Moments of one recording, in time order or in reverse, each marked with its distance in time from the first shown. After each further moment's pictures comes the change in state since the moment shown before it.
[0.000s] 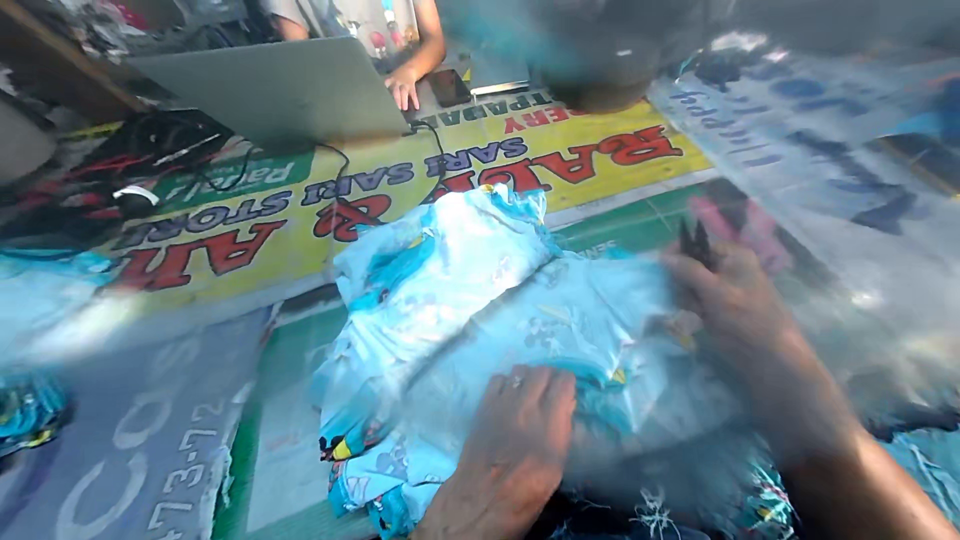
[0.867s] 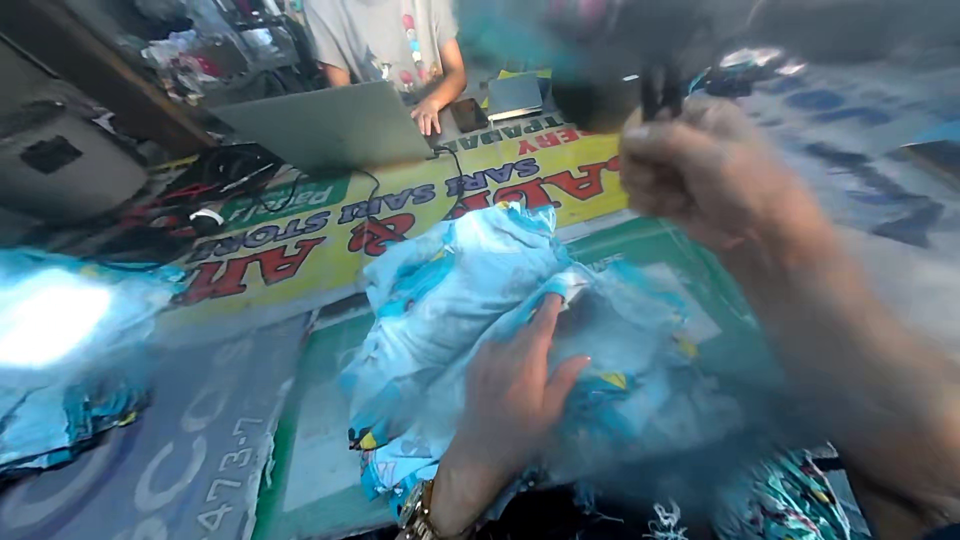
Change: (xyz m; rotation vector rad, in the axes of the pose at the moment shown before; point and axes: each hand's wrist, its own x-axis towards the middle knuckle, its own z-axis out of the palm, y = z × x) left_hand 0.037 -0.012 -0.015 -0.117 0.095 -0.259; right_hand 0.080 -0.105 0.017 0.272 -0.374 -0.232
